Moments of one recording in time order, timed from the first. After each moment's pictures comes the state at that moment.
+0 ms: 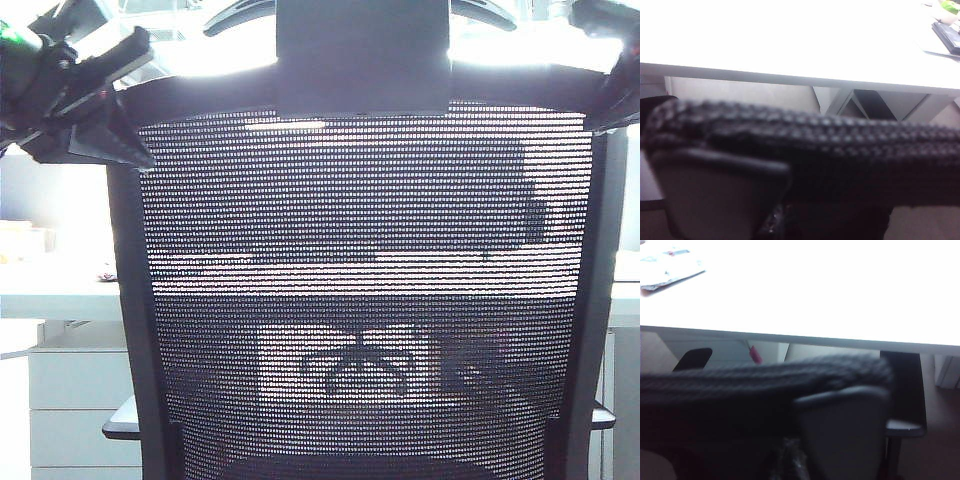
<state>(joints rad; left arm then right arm) -0.33 1.11 0.56 0.23 0.12 -0.26 0.25 0.87 0.52 0.07 -0.03 0.19</state>
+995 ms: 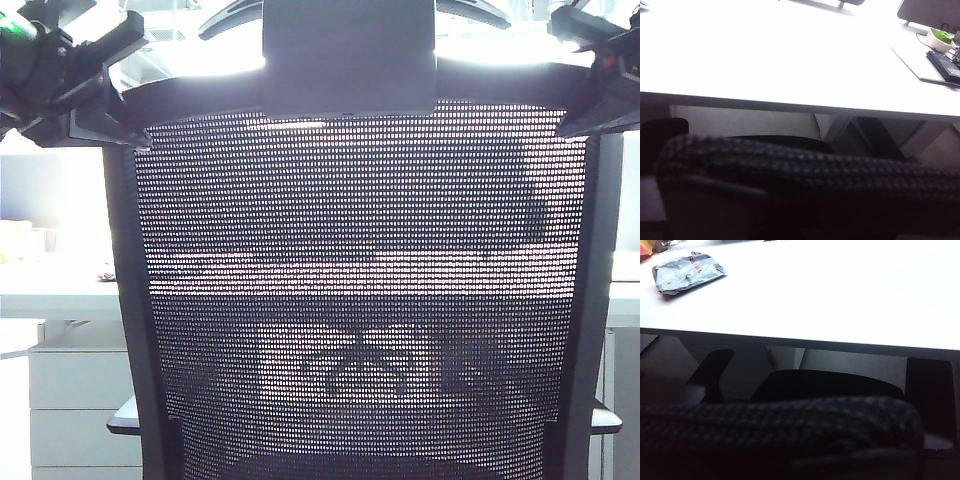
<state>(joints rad) -0.32 1.12 0.56 0.34 0.12 -0.27 0.25 0.96 0.52 0.18 -0.08 0.21</state>
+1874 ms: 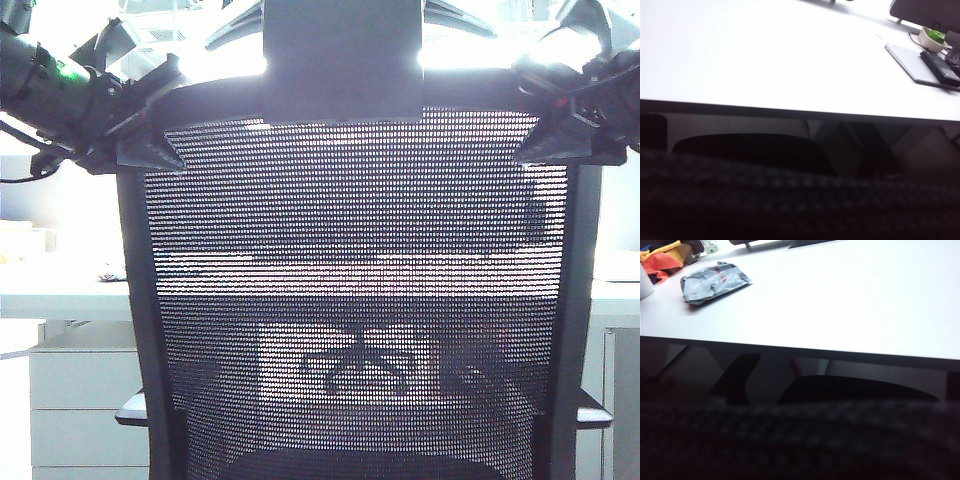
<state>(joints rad) -0.27 1.36 0.67 0.46 0.19 -0.29 0.21 1.20 0.54 0.45 -0.19 0.26</state>
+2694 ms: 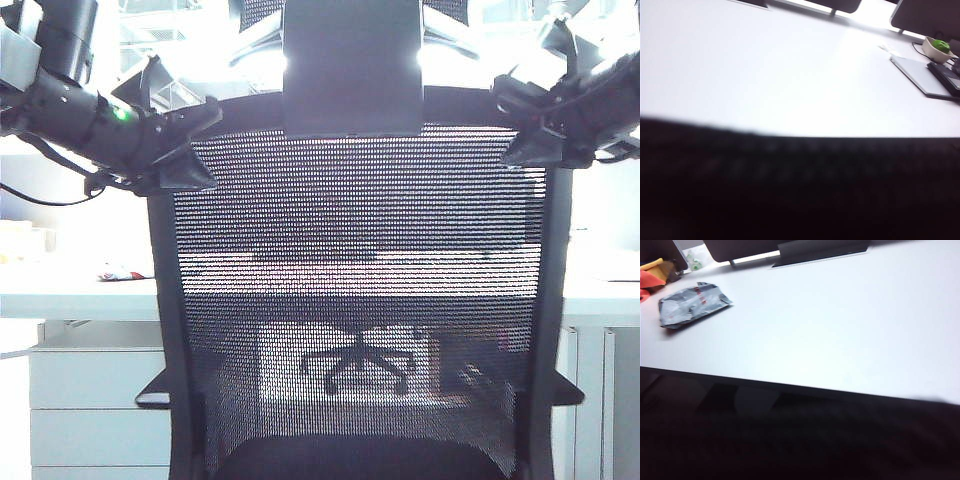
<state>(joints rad) -0.26 1.62 0.83 0.62 0.20 -0.26 0.14 1.45 0.73 0.53 -0.21 0.25</state>
